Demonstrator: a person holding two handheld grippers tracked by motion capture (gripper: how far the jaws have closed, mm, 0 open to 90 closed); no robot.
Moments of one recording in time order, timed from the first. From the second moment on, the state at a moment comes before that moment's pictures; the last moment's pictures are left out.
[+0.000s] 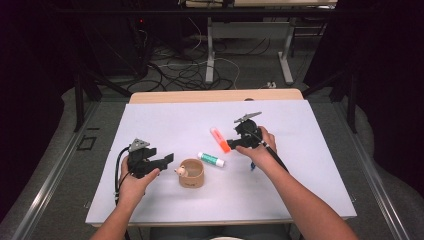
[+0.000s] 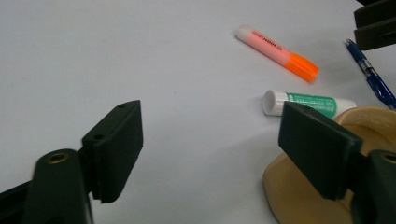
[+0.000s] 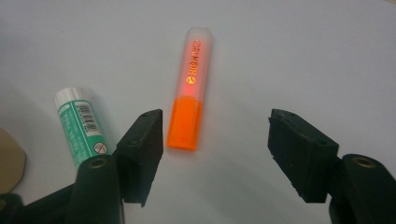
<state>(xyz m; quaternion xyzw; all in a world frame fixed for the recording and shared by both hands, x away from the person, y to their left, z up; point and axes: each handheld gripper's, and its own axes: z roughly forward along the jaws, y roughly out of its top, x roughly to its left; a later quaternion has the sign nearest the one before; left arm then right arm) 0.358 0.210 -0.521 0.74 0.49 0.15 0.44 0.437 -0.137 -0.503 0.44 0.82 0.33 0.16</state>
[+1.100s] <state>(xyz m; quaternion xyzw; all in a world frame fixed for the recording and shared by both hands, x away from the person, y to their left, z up) 0.360 0.209 -0.531 0.73 0.50 0.16 0.44 0.466 -0.090 -0.545 0.46 0.83 0.30 0.14</state>
